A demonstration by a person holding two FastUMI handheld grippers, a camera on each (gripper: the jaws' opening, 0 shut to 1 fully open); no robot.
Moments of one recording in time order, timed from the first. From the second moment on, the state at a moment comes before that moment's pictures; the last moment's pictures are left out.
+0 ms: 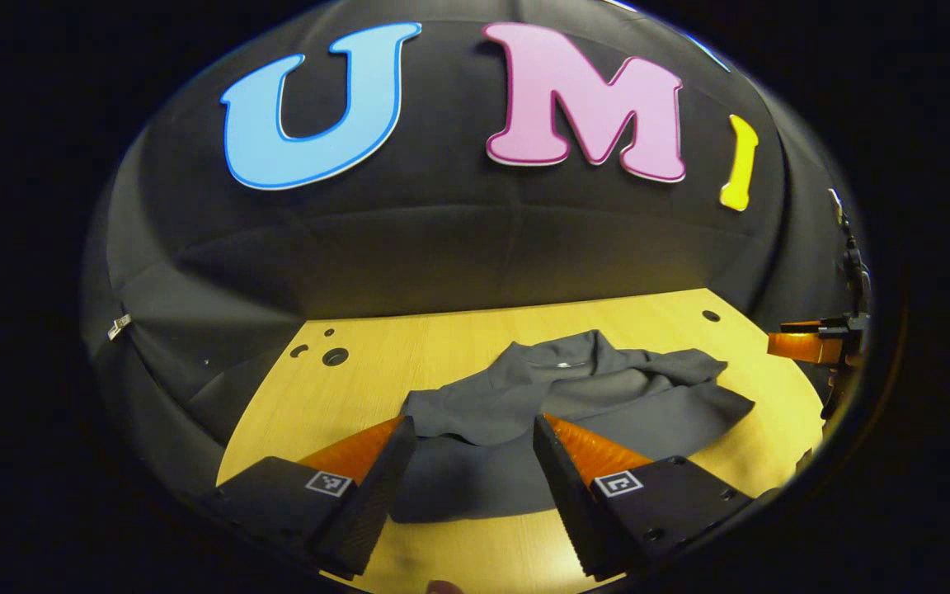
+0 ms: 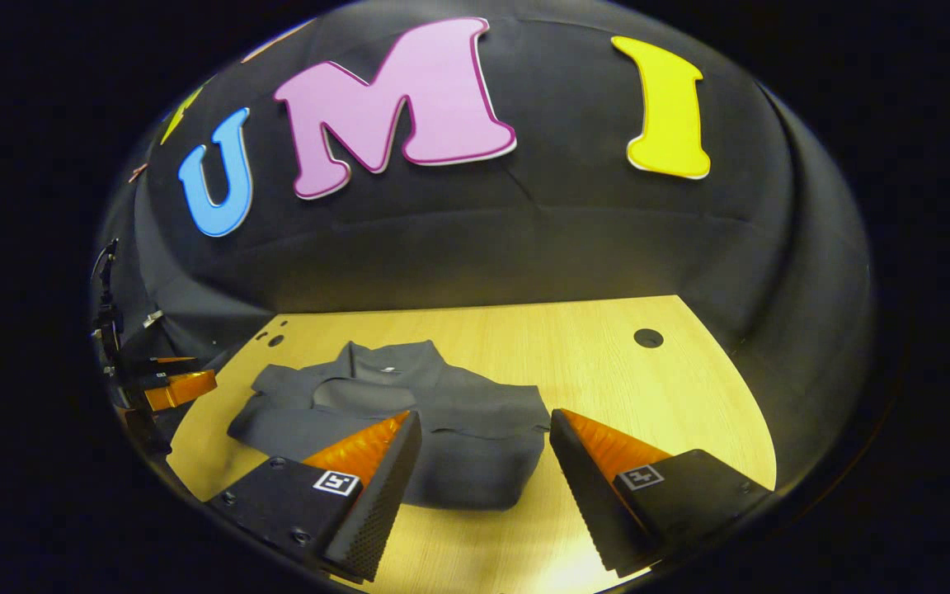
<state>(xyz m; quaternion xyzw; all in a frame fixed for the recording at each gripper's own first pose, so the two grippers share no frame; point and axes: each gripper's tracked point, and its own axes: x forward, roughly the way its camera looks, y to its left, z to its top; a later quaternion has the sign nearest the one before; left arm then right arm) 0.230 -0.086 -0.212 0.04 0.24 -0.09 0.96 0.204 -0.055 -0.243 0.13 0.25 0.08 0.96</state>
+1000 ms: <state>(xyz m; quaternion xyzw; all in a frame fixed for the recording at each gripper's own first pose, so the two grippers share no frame) 0.060 -0.111 -0.182 -0.02 0.23 -0.05 0.97 0.103 -0.026 -0.222 0.13 0.26 0.17 0.94</state>
